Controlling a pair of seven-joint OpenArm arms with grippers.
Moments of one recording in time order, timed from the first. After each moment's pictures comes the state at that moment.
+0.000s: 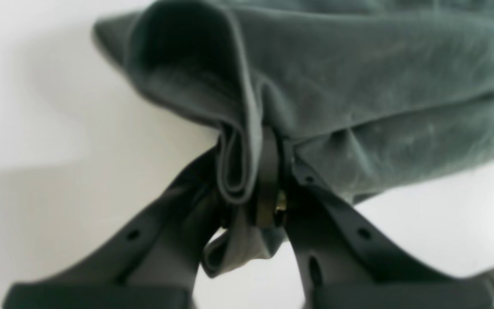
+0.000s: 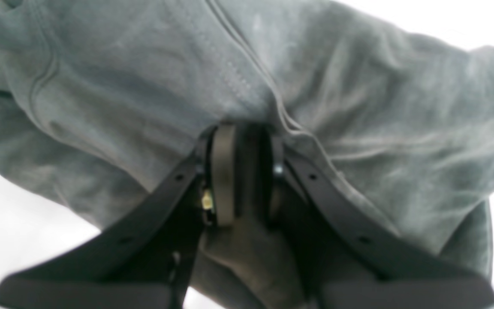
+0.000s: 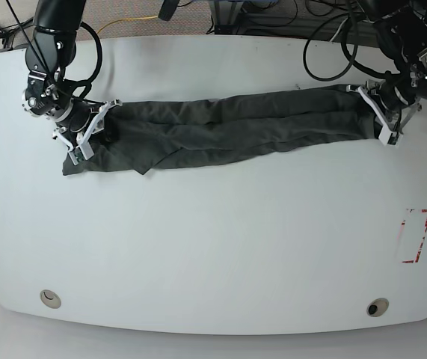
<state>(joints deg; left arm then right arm) 9.4 -9.1 -35.0 97.5 -24.4 -42.7 71.5 -7.5 17.6 16.5 81.8 21.6 41.5 -43.4</state>
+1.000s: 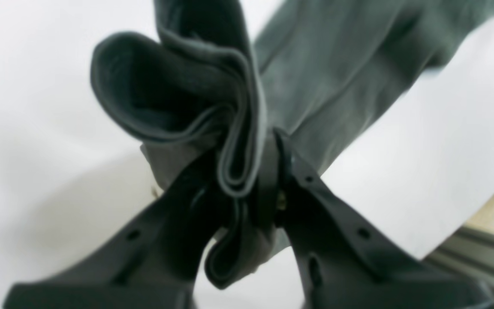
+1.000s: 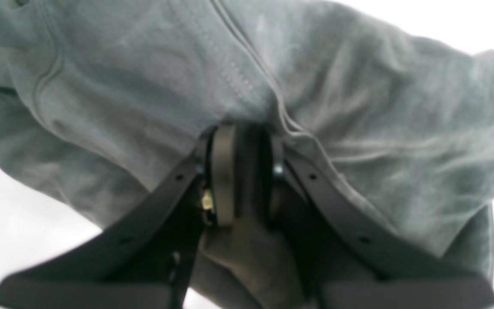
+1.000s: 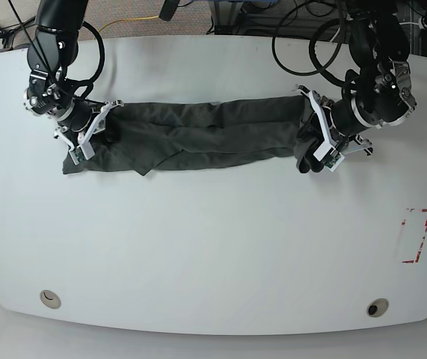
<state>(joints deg) 7.1 -9.5 -12.0 114.4 -30.9 -42.8 71.7 -7.5 16.8 16.7 81.8 21.6 41.1 -43.4</state>
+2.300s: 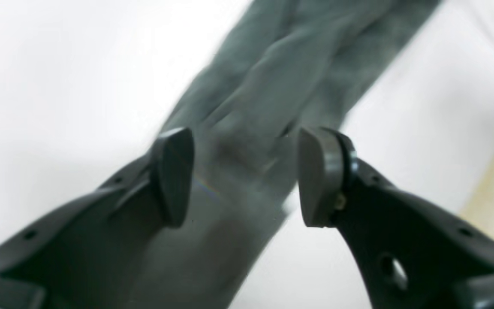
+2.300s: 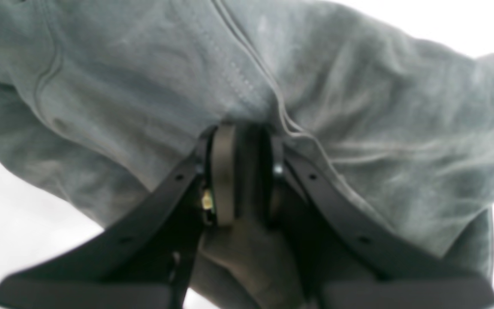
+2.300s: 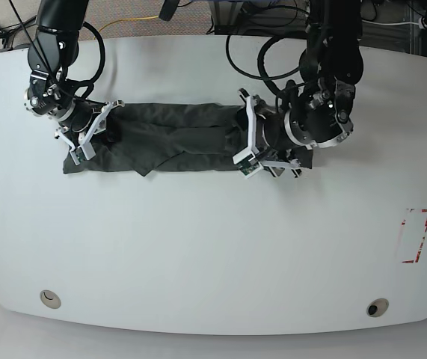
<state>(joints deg) -0.3 -1.3 10.0 111.1 -20.2 -42.8 71.8 -7.4 16.6 16.7 81.8 21.7 41.2 -43.4</state>
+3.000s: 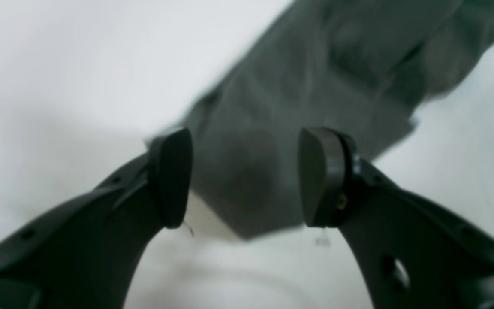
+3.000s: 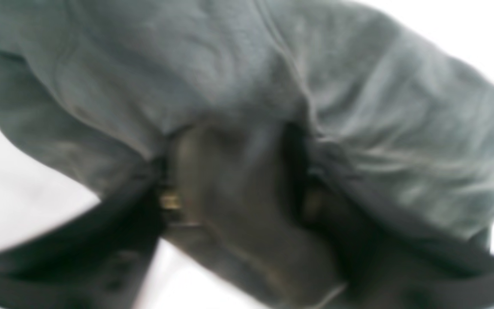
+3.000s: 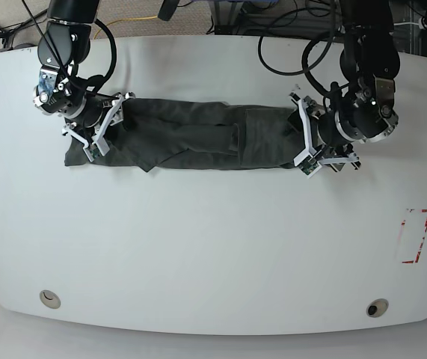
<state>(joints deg) 3.4 -11.1 -3.2 111.2 -20.3 -42.8 71.7 -8.4 12.1 18.0 91.1 18.9 41.4 -51.9</state>
